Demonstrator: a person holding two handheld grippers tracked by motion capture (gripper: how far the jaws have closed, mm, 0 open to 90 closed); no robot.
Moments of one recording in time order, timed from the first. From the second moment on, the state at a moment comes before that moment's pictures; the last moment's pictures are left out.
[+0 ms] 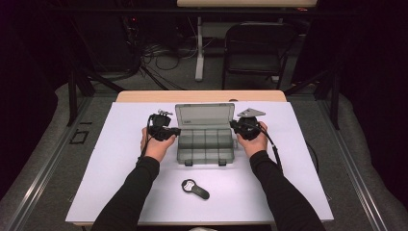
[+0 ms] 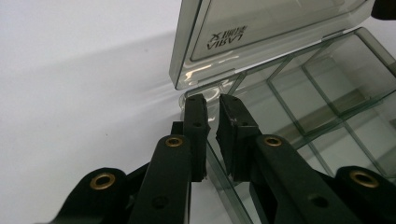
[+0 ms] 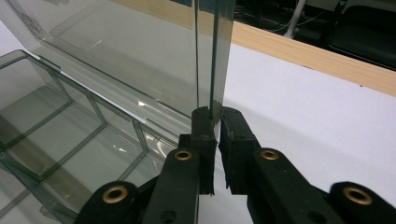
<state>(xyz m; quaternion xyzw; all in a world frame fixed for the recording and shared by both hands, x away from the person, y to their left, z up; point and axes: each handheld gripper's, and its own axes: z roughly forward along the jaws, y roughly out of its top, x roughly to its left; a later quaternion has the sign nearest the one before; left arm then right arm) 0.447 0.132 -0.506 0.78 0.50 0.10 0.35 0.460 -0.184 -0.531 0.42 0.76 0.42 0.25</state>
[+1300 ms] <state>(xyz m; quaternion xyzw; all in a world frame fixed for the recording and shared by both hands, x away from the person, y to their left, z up) 0.446 0.129 -0.519 0.77 0.53 0.09 0.34 0.460 -0.183 -0.533 0.43 0.76 0.43 0.25</state>
